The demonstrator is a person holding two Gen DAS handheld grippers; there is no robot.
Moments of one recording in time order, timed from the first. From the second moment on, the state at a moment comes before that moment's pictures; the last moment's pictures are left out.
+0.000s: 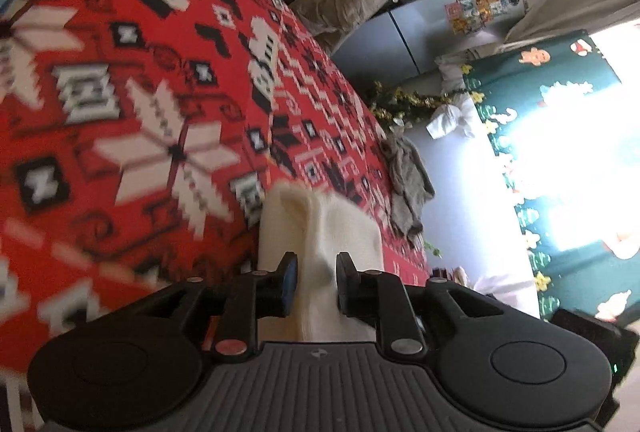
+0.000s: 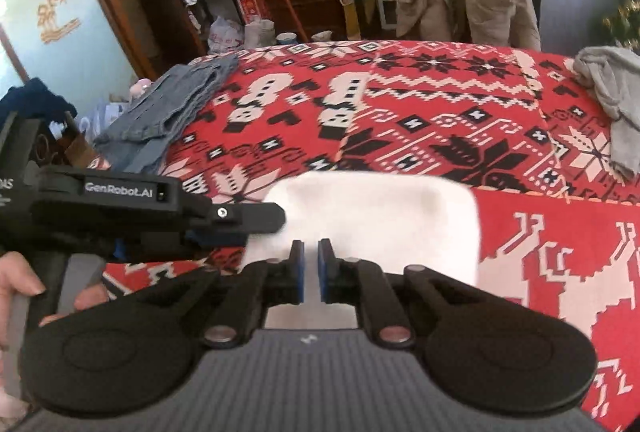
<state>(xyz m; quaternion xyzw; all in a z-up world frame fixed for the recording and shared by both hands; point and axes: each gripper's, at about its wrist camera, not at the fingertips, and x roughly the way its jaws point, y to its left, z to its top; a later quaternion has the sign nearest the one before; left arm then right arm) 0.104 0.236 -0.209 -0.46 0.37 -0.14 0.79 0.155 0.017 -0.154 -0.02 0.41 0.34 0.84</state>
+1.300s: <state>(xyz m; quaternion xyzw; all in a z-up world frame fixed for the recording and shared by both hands) 0.040 0.224 -0.213 -0.47 0.38 -0.12 0.79 0.077 0.003 -0.156 -0.02 0.45 0.37 0.81</state>
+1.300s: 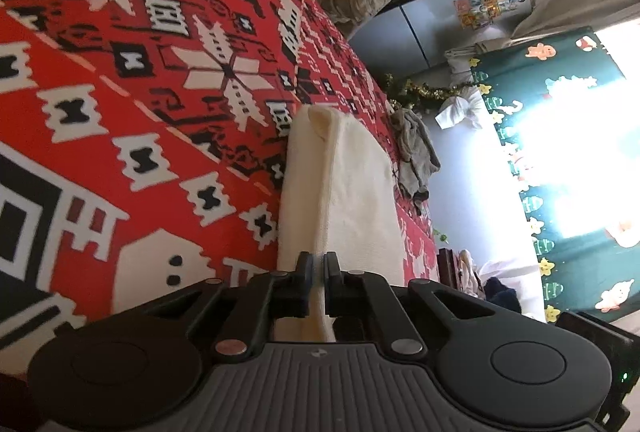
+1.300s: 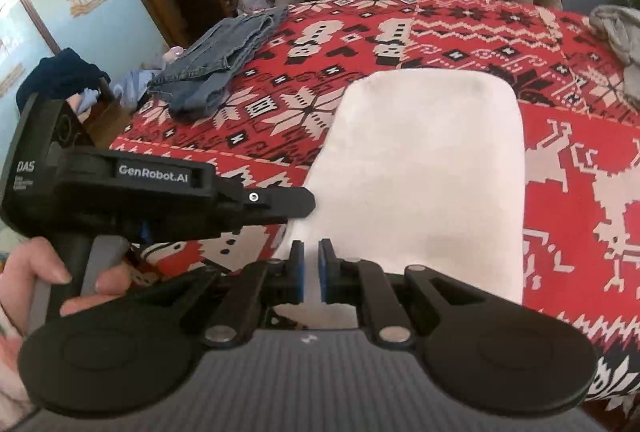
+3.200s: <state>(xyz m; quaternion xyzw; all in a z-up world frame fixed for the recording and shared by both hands) 0.075 0.126 -0.174 -0.25 0.37 -0.15 0.88 0.093 -0.061 -0.134 -0.04 0.39 0.29 0.87</state>
